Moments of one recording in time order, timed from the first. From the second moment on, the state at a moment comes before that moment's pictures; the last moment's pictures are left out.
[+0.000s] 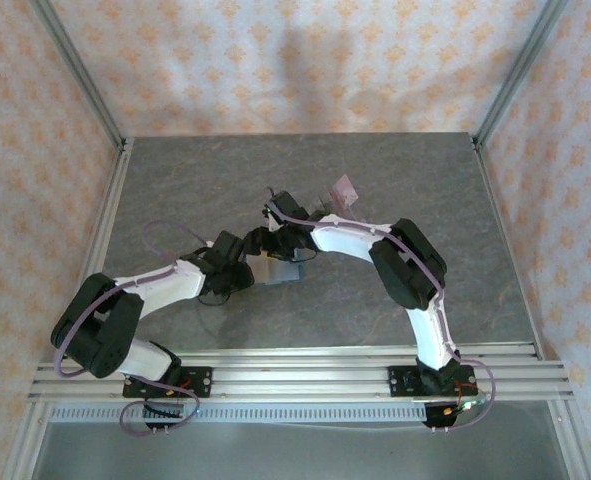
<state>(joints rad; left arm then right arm) -0.47 1.44 0.62 -0.33 -0.01 -0.85 0.79 2.07 1.46 -0.31 -0.40 0.78</state>
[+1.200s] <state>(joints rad) -0.50 1.50 0.73 -0.48 -0.09 -0.77 0.55 1.62 1.47 -0.95 0.25 0.45</state>
